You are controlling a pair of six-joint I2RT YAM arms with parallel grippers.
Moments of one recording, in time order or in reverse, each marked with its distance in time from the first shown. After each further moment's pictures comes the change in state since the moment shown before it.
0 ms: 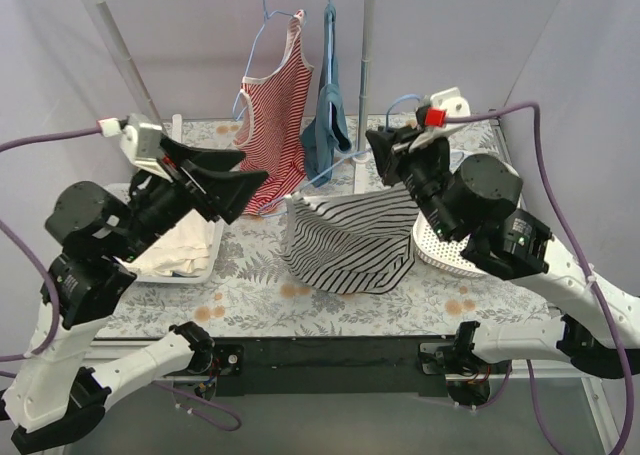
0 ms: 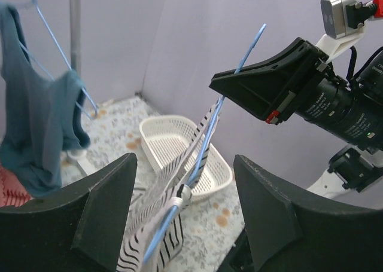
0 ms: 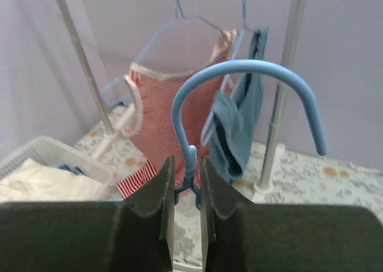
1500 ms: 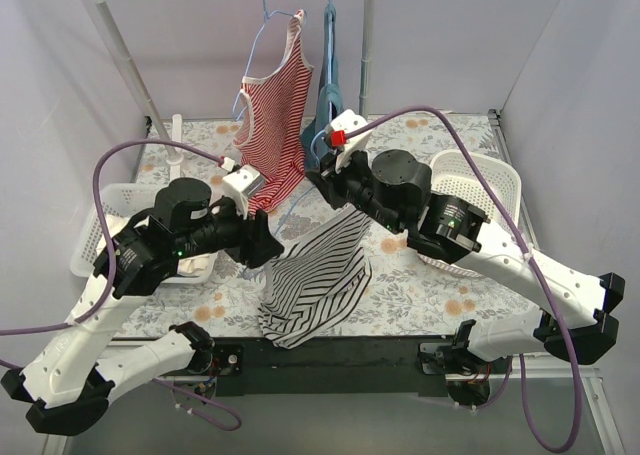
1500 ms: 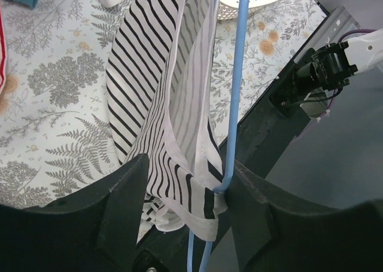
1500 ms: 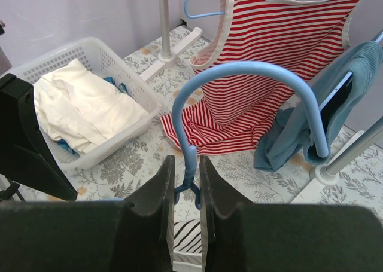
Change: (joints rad) left arm 0.000 0.068 -0.137 -0.493 0.131 0.196; right arm -0.045 0.206 0.040 -0.095 -0.397 0.034
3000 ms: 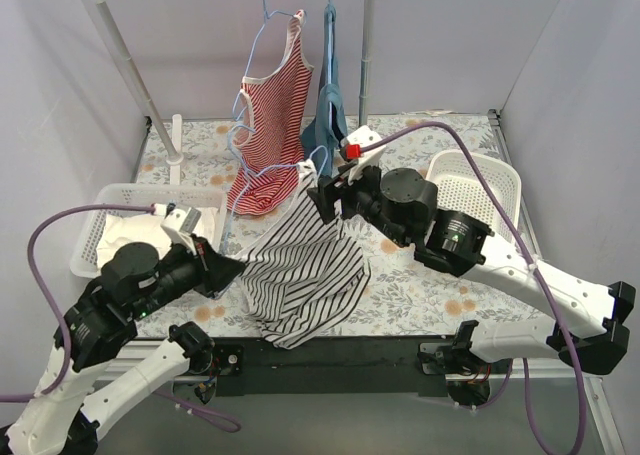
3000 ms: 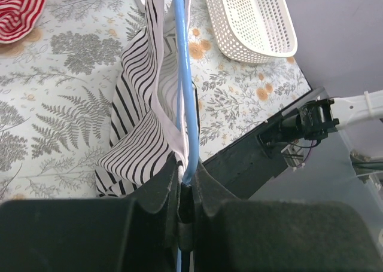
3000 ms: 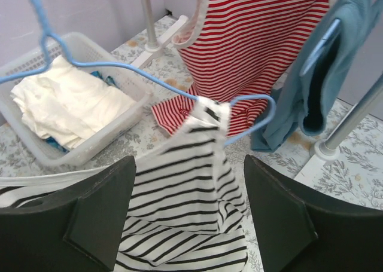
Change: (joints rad) left arm 0.000 -0.410 -0.270 0.031 -0.188 -0.301; right arm -0.006 -0.087 -0.179 0.073 0.042 0.058
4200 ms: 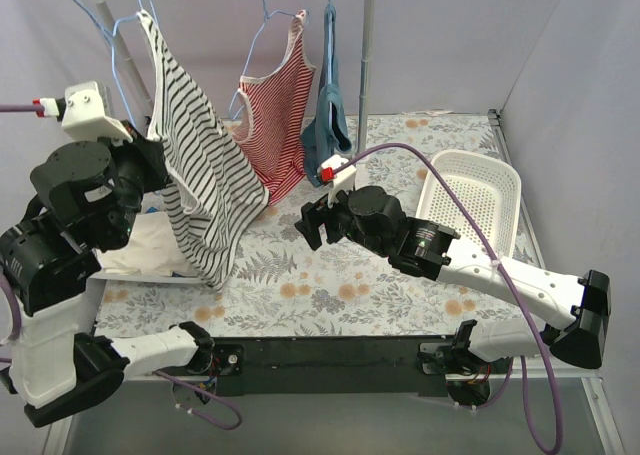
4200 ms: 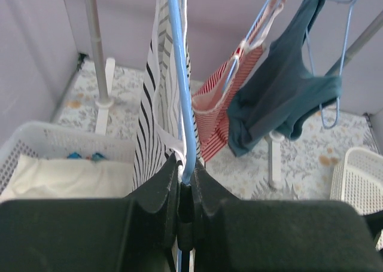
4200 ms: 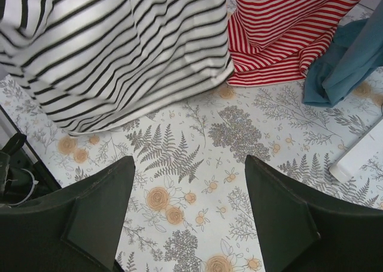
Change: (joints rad) left arm 0.000 0.569 0.961 -0.274 -0.823 0.116; right arm 0.000 0.048 -0.185 0.055 -0.113 0.127
